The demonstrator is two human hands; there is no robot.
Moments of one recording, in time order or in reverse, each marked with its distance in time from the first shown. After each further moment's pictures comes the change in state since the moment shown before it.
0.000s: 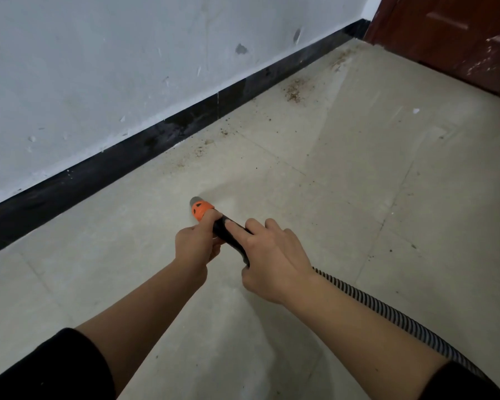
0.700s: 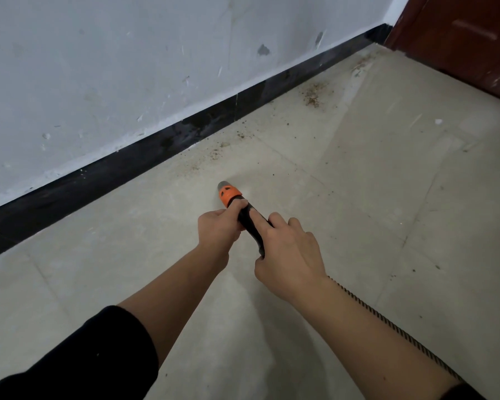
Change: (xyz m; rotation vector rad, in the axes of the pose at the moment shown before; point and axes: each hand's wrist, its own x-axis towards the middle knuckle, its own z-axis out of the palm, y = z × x) left_hand 0.034 0.025 0.017 0.038 -0.039 0.059; right_hand 0.039 -0.003 0.009 0.014 0.036 0.187
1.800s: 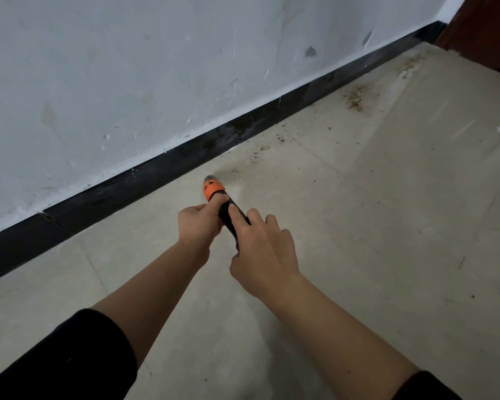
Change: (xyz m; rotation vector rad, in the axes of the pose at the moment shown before) left_hand 0.032 0.027 -0.084 0.079 0.206 0.082; right_hand 0.037 -0.086 0.016 0.090 0.026 -0.173
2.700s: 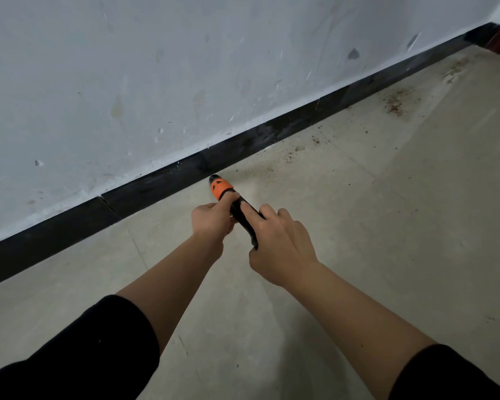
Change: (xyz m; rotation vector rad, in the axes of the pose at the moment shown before) left_hand 0.006 0.000 -0.046 -0.092 0.066 -0.076; right_hand 0.013 -0.025 0.009 -0.014 -0.039 -0.151
